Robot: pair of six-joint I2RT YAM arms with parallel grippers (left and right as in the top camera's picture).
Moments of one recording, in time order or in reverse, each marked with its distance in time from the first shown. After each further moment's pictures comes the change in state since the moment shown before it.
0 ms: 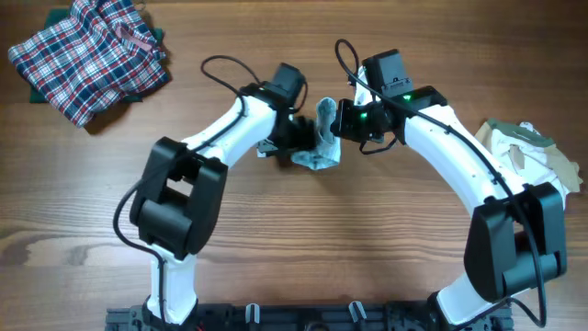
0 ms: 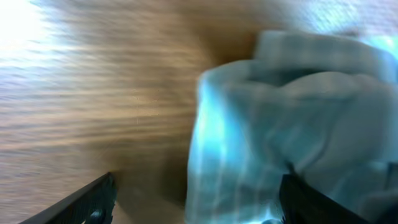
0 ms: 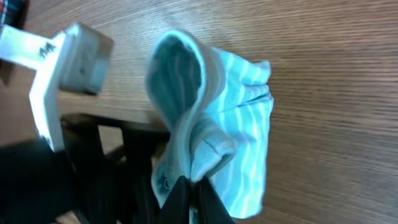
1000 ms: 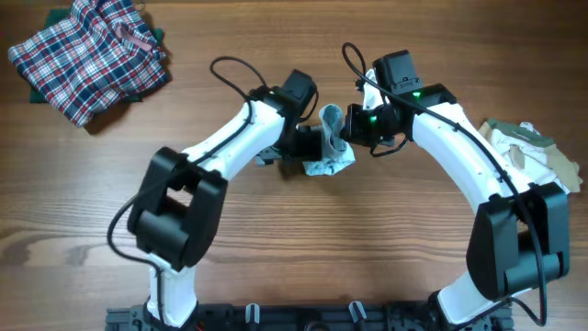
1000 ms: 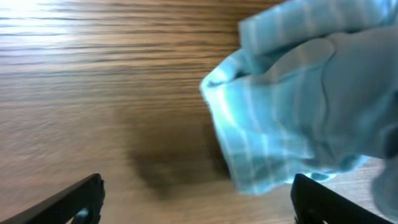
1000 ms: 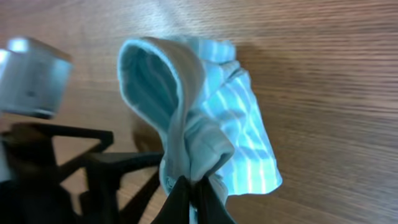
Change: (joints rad) left arm -0.046 -0.061 0.003 -0.133 -0.057 0.000; right arm -0.039 0.000 0.000 -0.093 -0.023 -0.095
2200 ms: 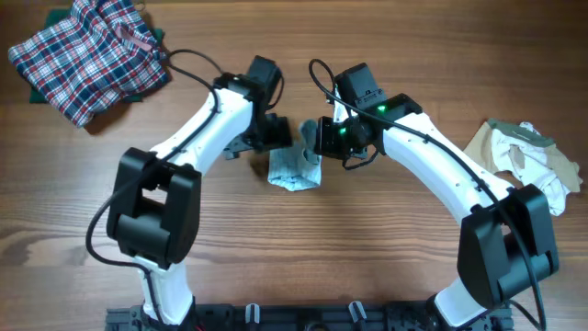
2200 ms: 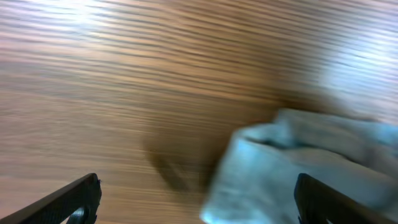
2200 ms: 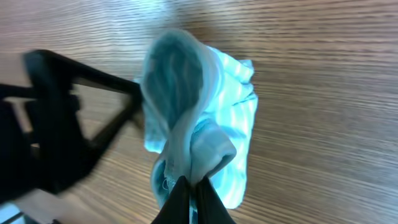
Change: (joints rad) left arm 0.142 -0.035 0.000 -0.081 -0.094 -0.033; right arm 0.166 0.000 0.000 0.003 0.053 0.167
